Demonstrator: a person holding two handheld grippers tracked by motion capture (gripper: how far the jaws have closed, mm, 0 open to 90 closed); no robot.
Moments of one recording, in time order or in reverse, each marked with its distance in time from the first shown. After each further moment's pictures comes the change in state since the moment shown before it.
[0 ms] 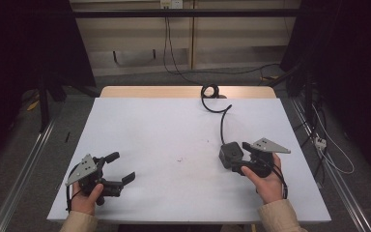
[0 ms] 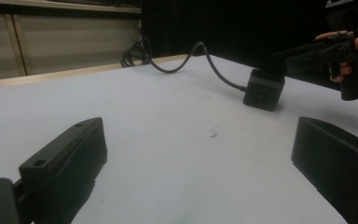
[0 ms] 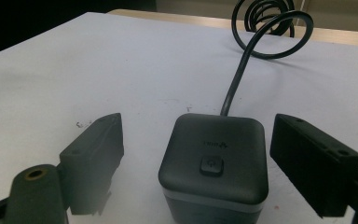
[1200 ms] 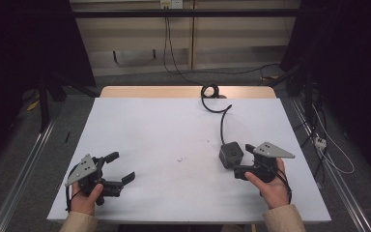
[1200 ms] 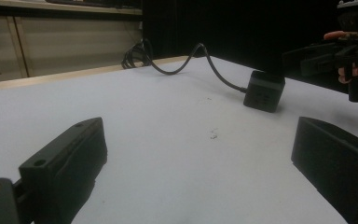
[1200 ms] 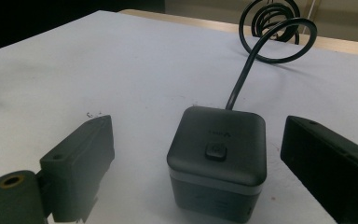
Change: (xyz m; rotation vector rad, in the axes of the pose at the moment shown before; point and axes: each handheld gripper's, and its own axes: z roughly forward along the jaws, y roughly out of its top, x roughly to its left) left arm -0.001 0.000 0.000 -0.003 0.004 -0.005; right arm 0.001 -0.005 -0.014 -0.014 0.025 -0.049
